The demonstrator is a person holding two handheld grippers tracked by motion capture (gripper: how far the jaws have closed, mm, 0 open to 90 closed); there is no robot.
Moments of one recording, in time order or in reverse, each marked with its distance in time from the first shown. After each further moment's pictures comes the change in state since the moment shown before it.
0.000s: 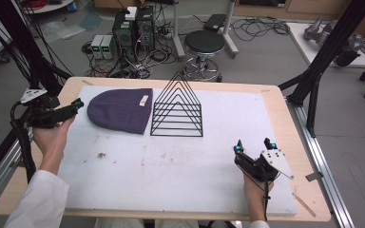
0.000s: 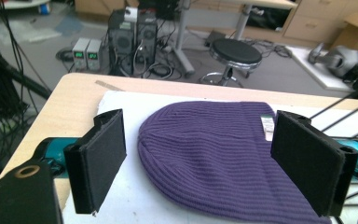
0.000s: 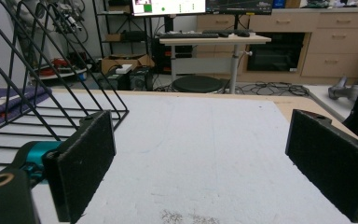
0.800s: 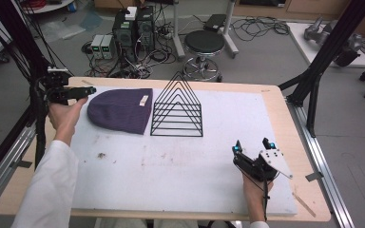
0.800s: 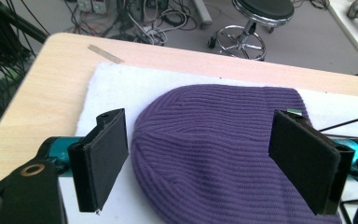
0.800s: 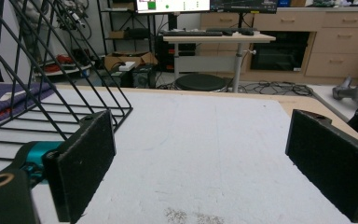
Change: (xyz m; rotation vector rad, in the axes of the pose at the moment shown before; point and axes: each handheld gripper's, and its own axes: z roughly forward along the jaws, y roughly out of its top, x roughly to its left) left arm -0.009 0.034 0.078 0.257 0.071 -0.050; right arm 0.002 0.000 0.001 0.013 0.014 -0.008
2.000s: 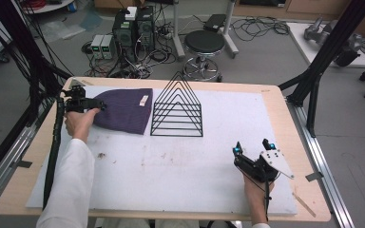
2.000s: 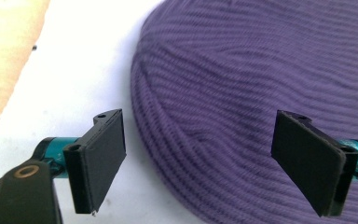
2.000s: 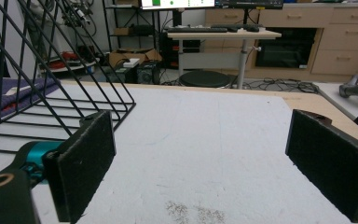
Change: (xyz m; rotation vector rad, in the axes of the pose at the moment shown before) left arm 0.008 -0.037 0.074 0.337 0.121 -0.115; right arm -0.004 -0.002 -0.001 0.012 0.021 -0.001
